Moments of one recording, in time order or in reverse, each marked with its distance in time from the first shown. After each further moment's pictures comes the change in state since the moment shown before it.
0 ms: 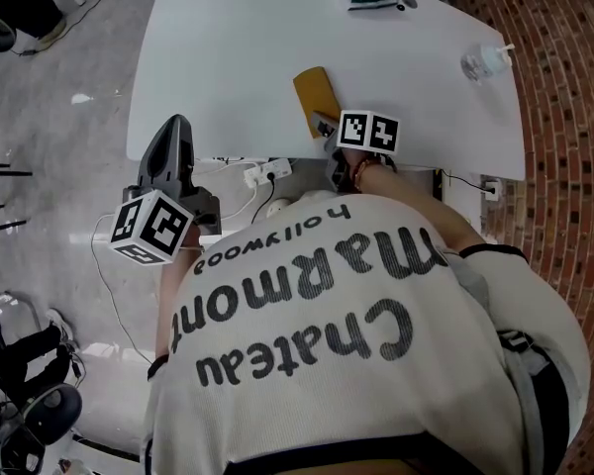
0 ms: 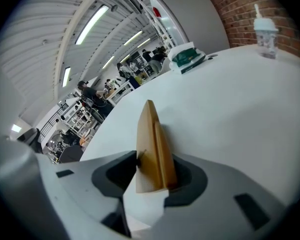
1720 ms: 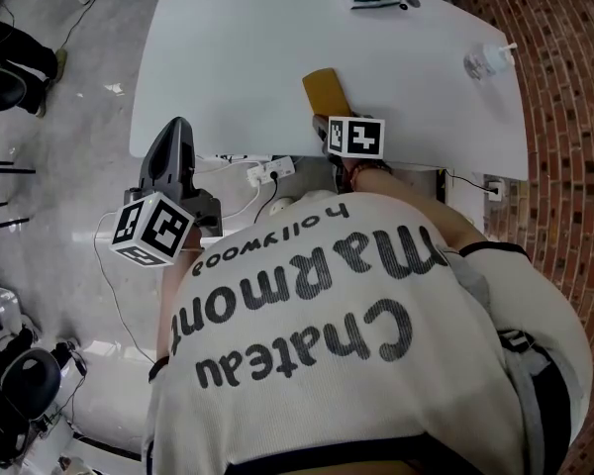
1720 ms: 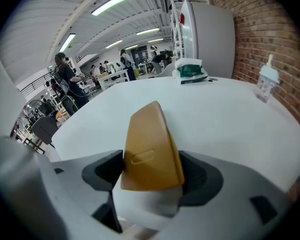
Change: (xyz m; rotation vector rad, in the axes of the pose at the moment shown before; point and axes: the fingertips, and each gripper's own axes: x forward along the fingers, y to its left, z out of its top) left arm -0.013 -0.002 -0.003 0.005 0.000 0.011; right arm -0.011 -0.018 -0.003 -0.272 0.012 -0.277
